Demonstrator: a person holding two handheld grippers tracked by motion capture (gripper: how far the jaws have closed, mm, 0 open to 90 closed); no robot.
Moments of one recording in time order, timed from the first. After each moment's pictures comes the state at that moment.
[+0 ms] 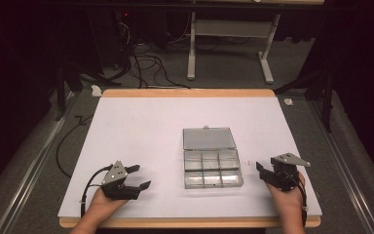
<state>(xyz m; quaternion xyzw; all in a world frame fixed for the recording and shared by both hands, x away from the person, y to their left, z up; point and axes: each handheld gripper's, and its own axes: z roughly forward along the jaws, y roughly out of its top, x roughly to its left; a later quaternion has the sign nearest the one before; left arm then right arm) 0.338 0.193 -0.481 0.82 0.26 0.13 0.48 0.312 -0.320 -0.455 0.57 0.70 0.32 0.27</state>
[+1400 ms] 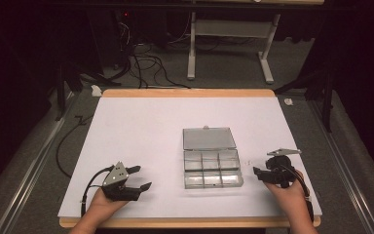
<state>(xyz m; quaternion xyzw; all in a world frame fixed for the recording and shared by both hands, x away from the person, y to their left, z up) 0.336 0.192 -0.481 0.83 0.25 0.13 0.48 0.327 -0.311 -0.442 0.57 0.76 0.25 0.18</state>
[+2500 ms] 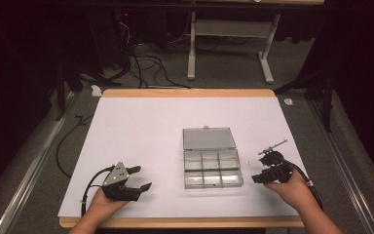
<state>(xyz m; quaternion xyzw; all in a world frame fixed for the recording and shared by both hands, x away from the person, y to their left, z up) 0.336 0.191 -0.481 0.83 0.25 0.13 0.48 0.343 -0.300 -0.430 0.54 0.83 0.14 0.05</state>
